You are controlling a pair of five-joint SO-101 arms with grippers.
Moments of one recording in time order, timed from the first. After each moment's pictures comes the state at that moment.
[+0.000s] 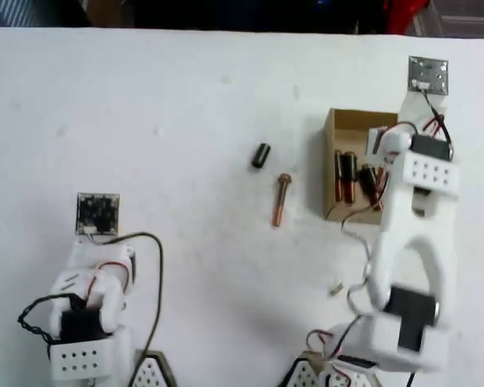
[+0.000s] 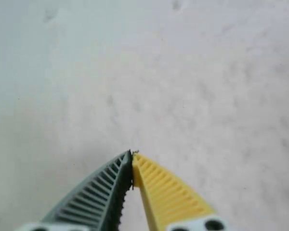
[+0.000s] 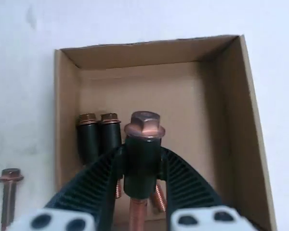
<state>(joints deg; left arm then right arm) -13.1 -97.8 95.5 55.6 -4.7 14.0 2.3 9.2 54.3 8.7</state>
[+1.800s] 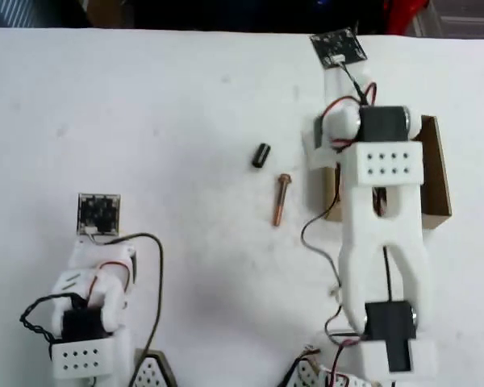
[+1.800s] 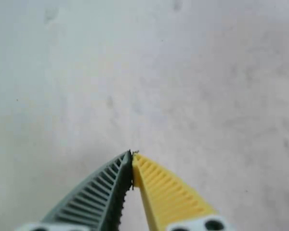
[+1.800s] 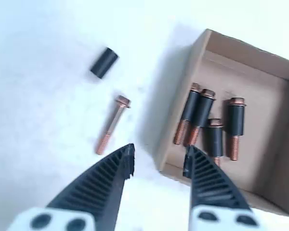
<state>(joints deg) -13.2 -97.8 96.8 53.8 -4.7 -7.5 -8.1 -10.3 90.2 12.2</state>
